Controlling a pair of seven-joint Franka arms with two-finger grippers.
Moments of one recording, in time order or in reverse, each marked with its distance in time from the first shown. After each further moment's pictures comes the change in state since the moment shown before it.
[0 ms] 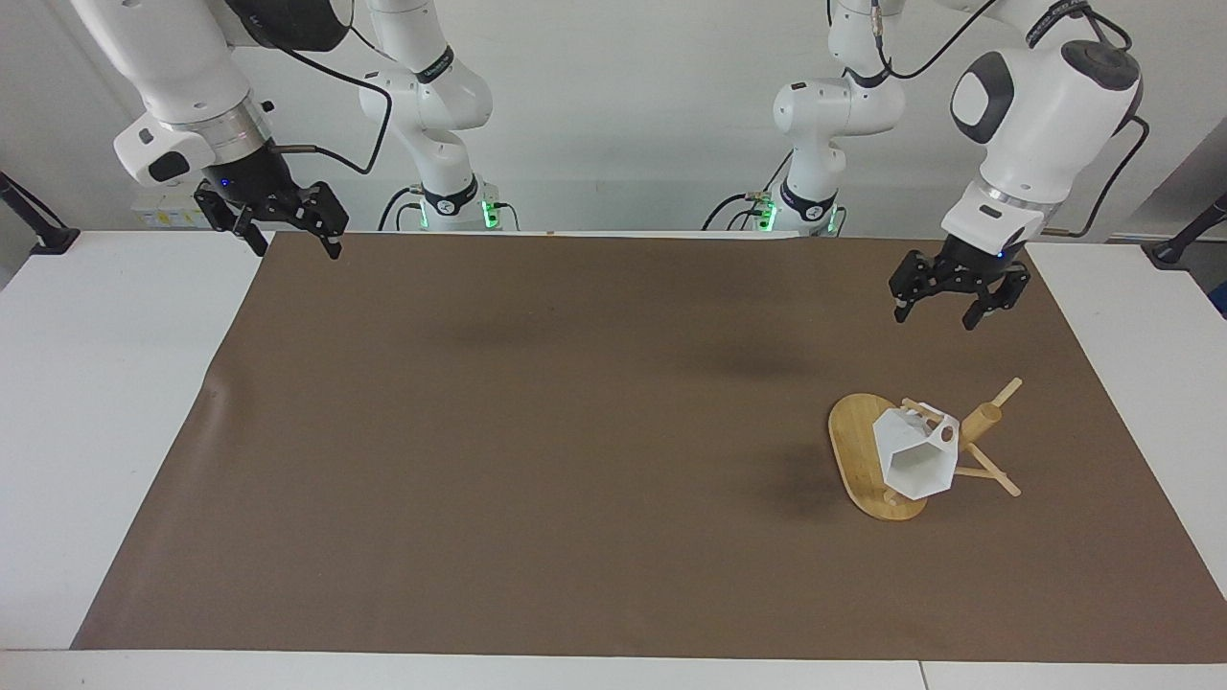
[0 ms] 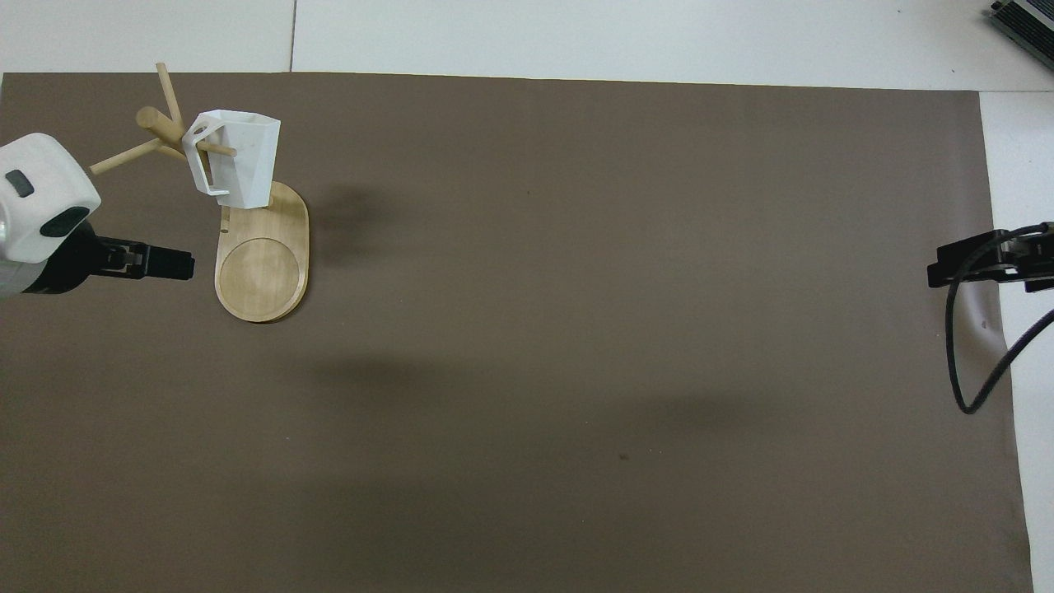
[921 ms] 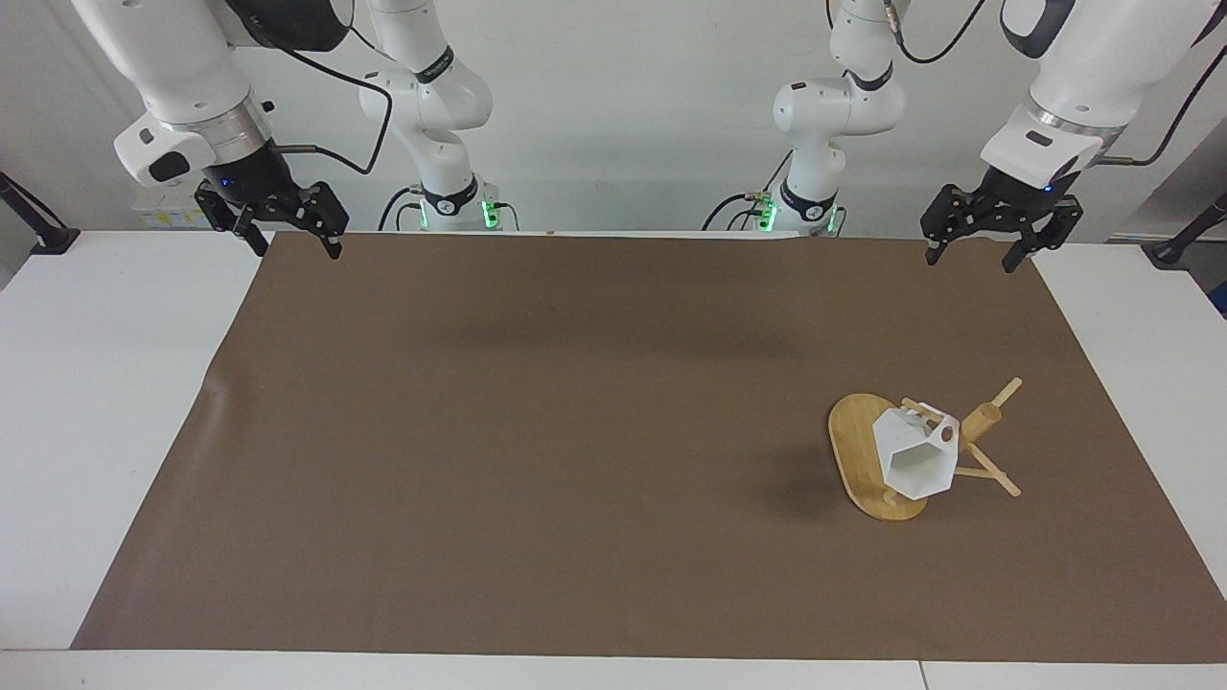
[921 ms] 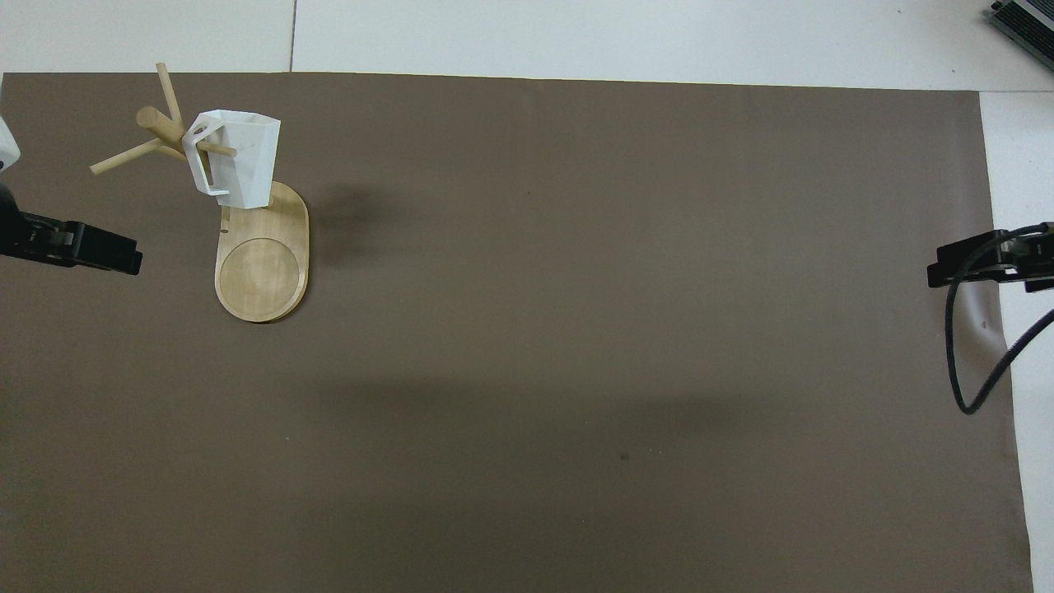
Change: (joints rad) left arm 0.000 0.096 -0.017 0.301 0.033 -0.291 0.000; right arm 0.000 0.000 0.000 0.000 0.000 0.000 0.000
